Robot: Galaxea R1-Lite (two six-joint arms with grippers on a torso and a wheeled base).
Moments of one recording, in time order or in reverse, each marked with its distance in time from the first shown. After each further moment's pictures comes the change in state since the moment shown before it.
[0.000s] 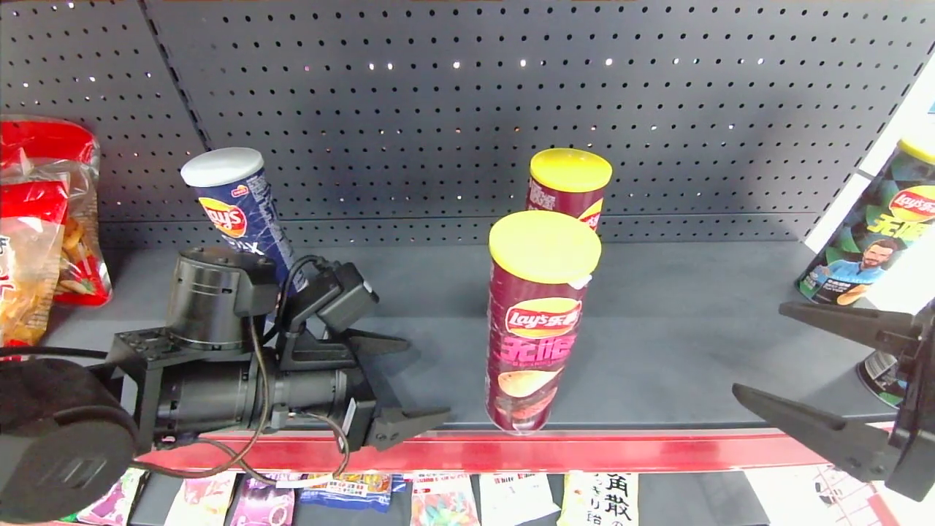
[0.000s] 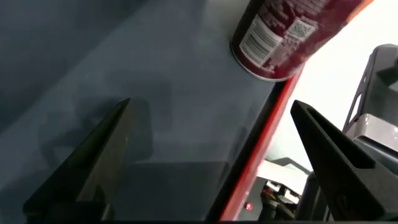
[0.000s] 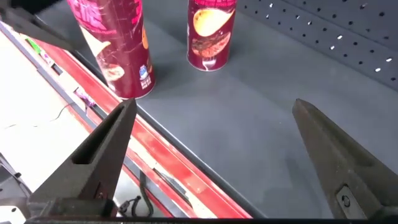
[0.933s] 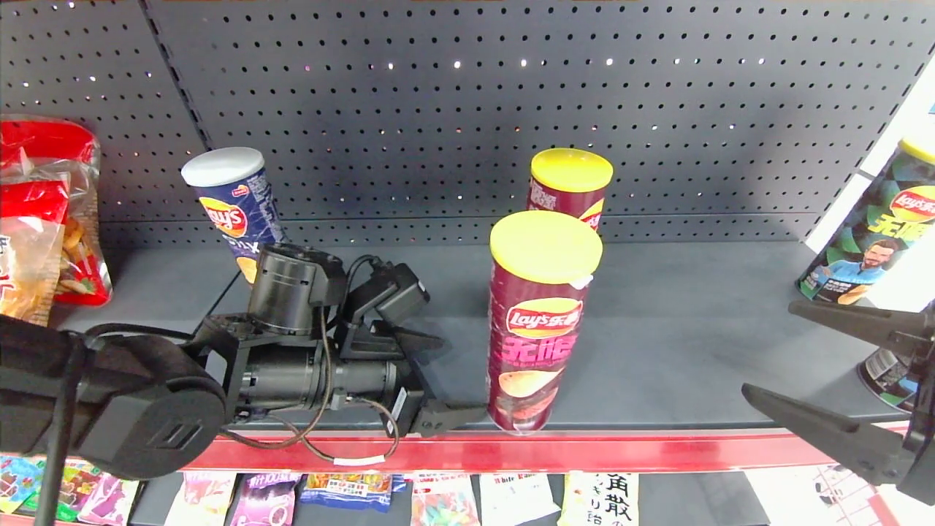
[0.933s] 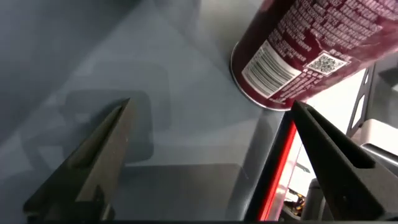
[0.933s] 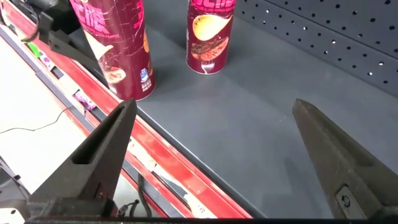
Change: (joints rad) left arm -0.054 0.139 -0.113 -0.001 0.001 0.003; right arm -0.001 -0.019 0.004 -0.001 -0.002 0.000
